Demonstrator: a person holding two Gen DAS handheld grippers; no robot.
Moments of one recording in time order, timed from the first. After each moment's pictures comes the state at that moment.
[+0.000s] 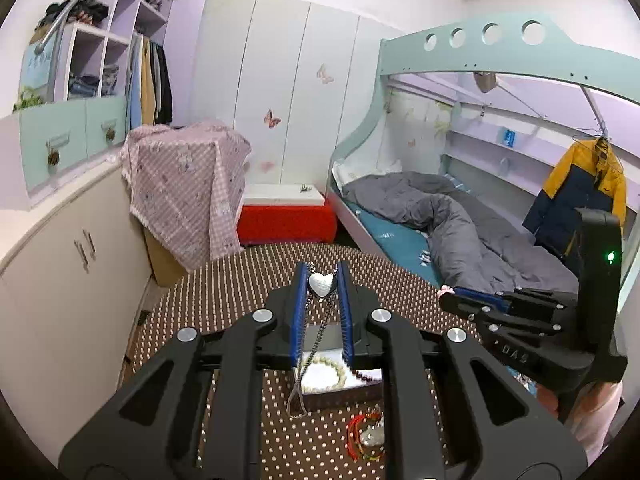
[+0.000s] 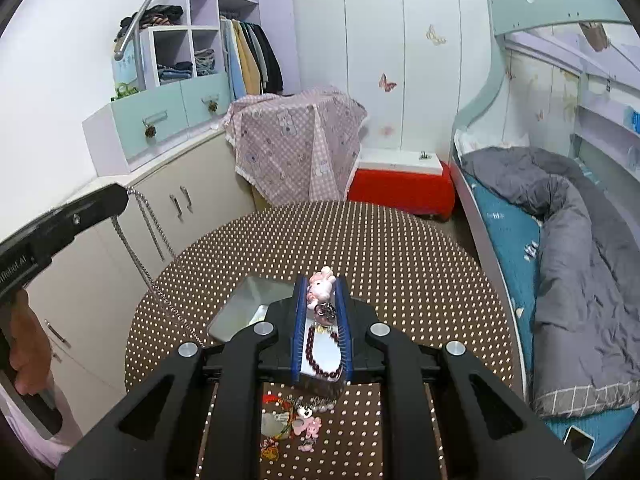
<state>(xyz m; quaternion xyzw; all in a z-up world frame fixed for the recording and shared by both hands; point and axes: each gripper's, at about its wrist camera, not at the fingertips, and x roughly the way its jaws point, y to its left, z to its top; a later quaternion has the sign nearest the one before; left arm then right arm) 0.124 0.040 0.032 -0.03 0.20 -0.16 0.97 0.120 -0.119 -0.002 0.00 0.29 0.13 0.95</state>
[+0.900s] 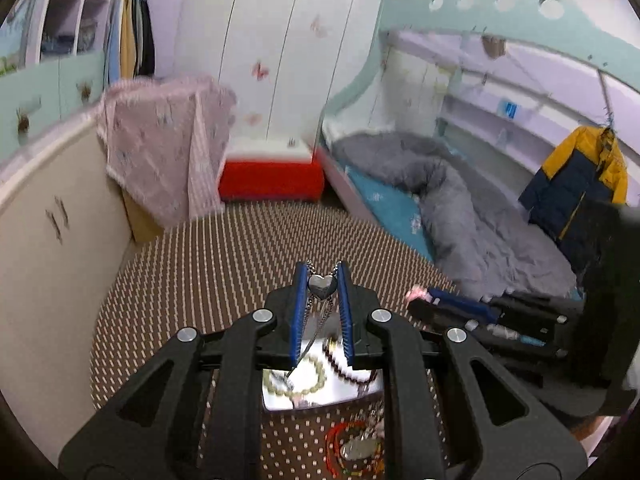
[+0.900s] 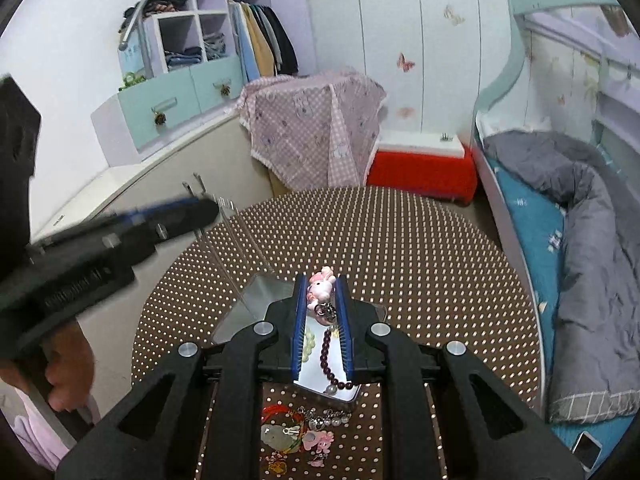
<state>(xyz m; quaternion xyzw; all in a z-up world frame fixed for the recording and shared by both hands) 0.194 0.009 -0.012 -0.04 0.31 -0.18 0.93 0.152 -0.113 -0.021 0.02 0.34 0.16 0.93</state>
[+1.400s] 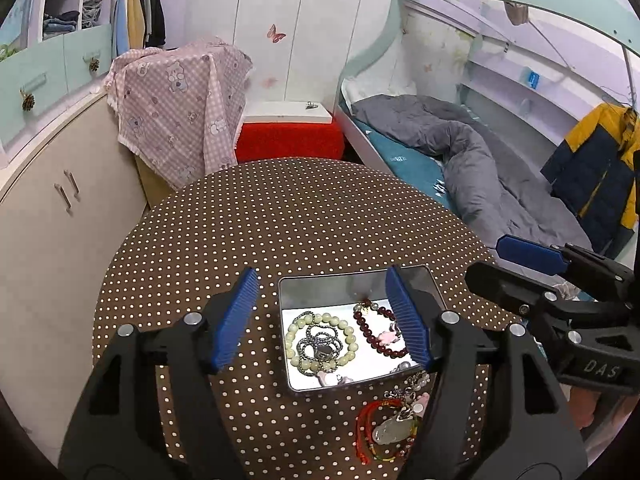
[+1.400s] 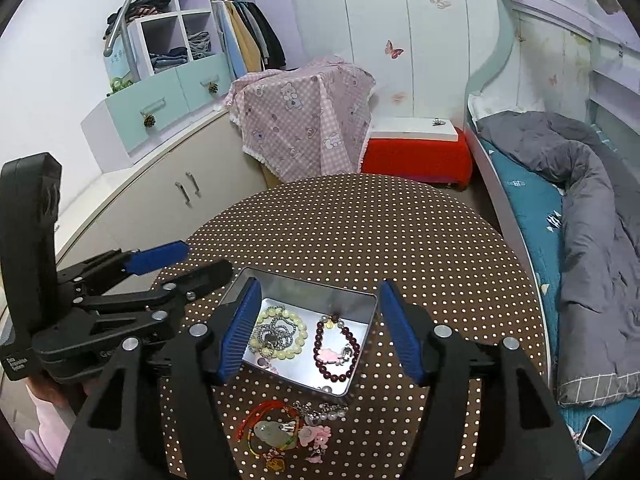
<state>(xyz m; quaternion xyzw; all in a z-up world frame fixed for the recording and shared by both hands) 0.201 0.013 -0.043 -0.02 0.35 -0.15 0.92 0.153 -0.125 -0.022 0.04 0.35 0.15 0.92</state>
